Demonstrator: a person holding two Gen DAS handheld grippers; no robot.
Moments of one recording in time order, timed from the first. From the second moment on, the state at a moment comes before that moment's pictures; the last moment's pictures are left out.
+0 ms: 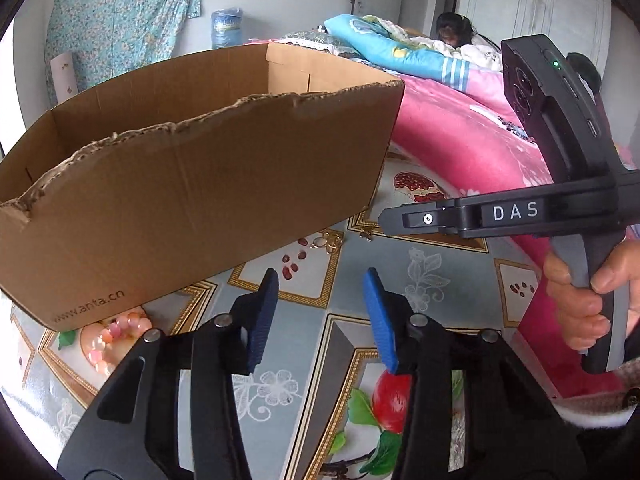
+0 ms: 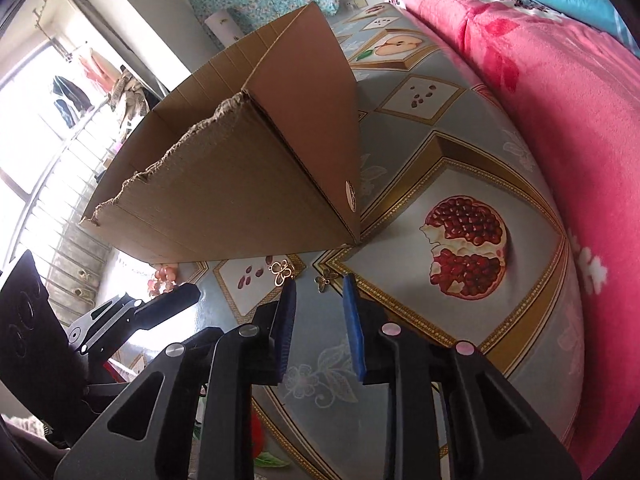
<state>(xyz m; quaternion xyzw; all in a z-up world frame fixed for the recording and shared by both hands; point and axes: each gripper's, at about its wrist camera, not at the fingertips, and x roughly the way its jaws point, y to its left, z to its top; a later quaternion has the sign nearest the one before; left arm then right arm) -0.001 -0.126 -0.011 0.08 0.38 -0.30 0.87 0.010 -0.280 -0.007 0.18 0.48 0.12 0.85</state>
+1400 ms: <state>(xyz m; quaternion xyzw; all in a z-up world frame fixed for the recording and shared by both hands) 0.023 -0.176 -0.027 0.15 0.40 -0.28 0.86 0.012 -0.296 -0.025 0.24 0.47 0.14 0.84</state>
